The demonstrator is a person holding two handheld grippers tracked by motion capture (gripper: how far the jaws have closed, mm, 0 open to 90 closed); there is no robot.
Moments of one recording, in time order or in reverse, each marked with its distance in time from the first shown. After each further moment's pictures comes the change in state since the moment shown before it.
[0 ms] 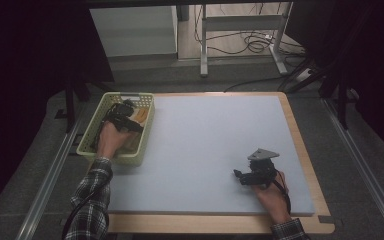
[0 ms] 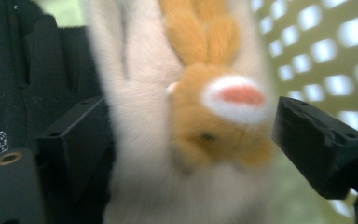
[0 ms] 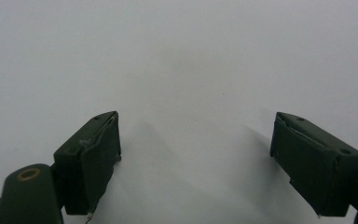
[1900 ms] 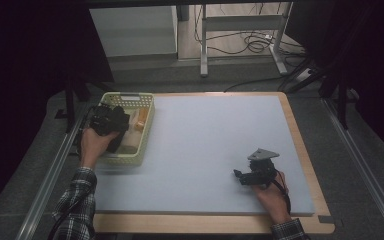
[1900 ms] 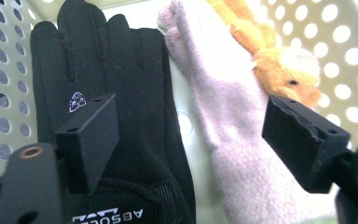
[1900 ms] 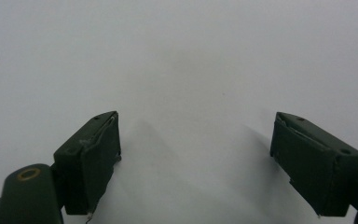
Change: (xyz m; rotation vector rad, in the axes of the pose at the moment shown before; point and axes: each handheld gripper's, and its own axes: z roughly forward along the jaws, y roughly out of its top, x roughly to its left) left arm 0.038 -0.042 -0.029 -0.172 -0.045 -0.093; right arm 0.000 0.000 0.000 0.000 -0.001 0.000
